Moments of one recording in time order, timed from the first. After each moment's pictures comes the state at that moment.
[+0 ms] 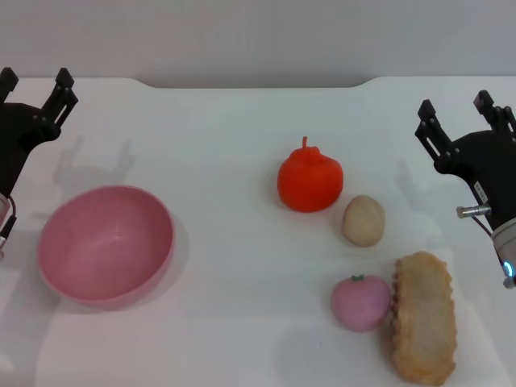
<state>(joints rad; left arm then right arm) -0.17 -2.06 1.80 0.64 -0.20 0.93 -0.30 0.16 2.08 -2.23 -0.70 0.68 -0.98 -0.10</state>
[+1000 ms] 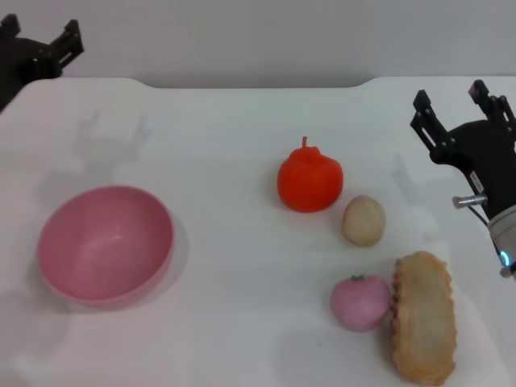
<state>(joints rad) -0.04 -1.96 1.77 1.50 -0.09 -0.09 -0.28 0.19 2.07 -2.23 -0.70 0.68 -0.97 -0.10</state>
